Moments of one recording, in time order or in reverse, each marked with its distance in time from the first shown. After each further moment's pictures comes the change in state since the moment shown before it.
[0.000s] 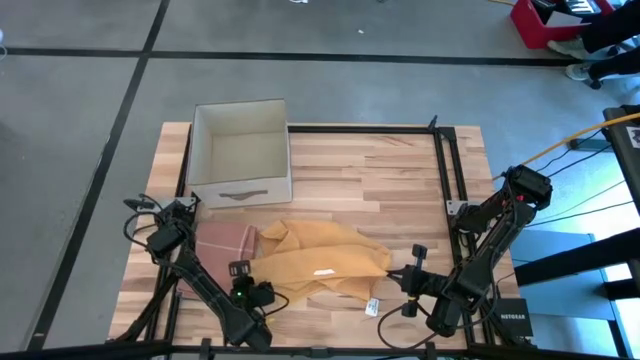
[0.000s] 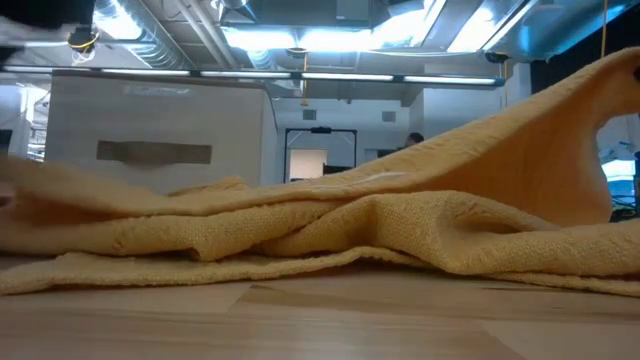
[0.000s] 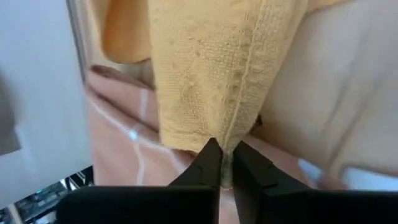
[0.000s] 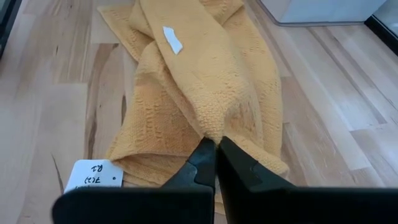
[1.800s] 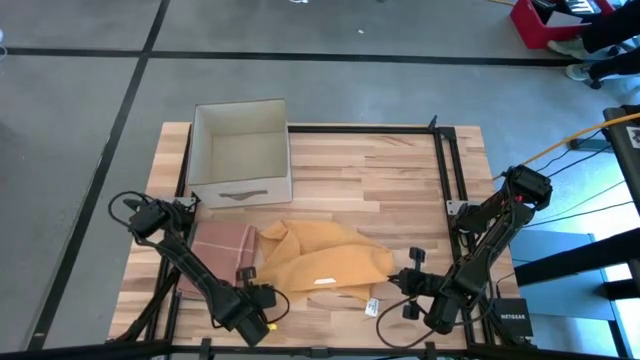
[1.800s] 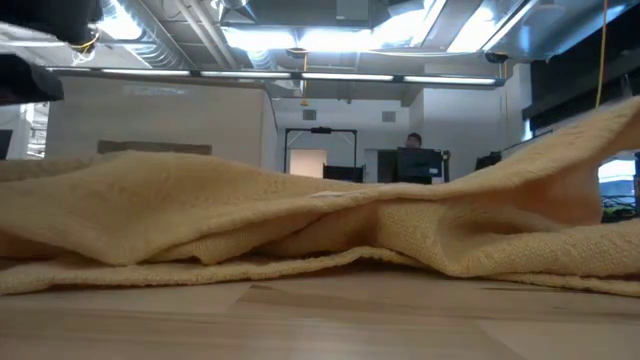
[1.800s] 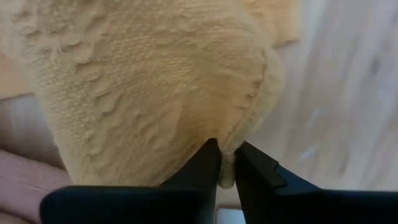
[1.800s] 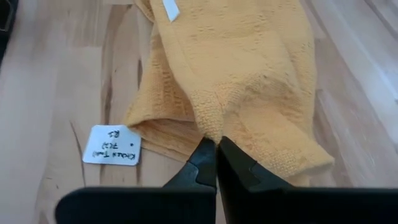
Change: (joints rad) left arm 0.015 -0.209 -0.327 0.654 0.090 0.061; right arm -0.013 0.000 -0.052 0.080 -0.147 0.001
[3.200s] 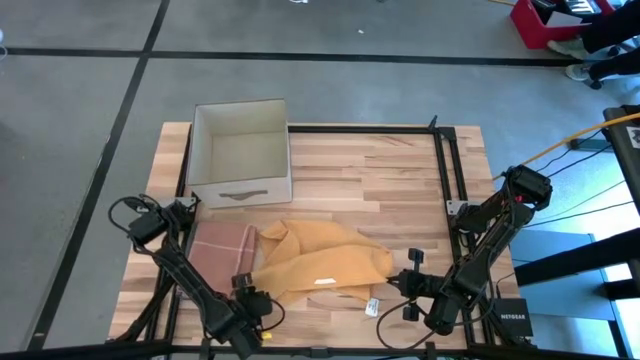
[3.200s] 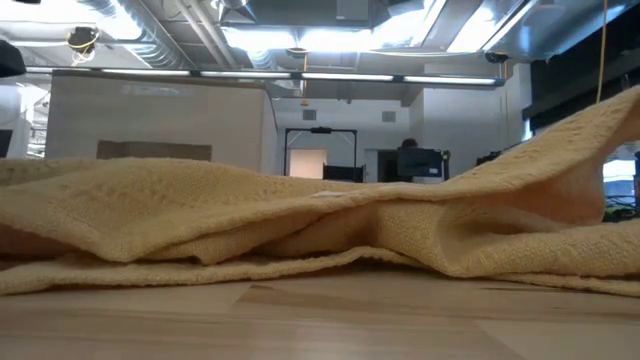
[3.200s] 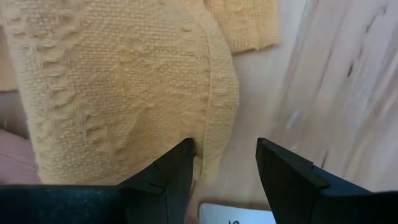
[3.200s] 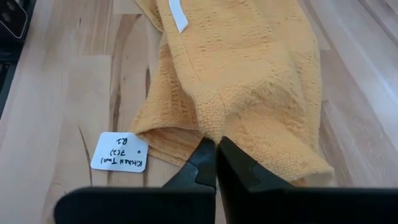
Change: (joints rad) left arm -0.072 0.045 0.064 -0.054 -0.107 -0.116; right arm 0.000 0.000 0.000 0.042 0.016 -0.045
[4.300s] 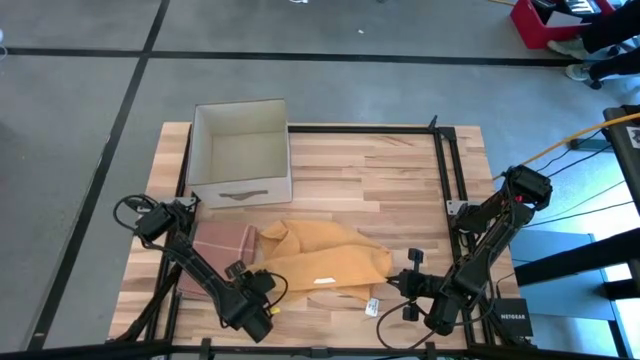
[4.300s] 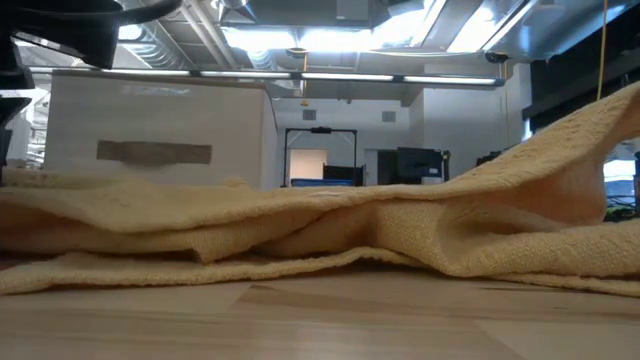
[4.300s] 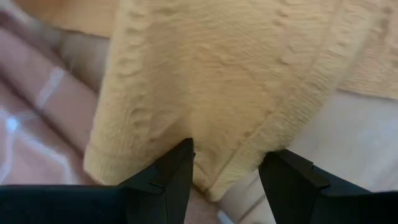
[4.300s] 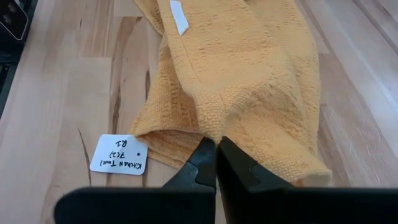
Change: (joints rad) left arm 0.099 0.005 0.000 -0.160 0.047 -0.279; right arm 0.000 0.000 0.000 0.005 0.009 -0.010
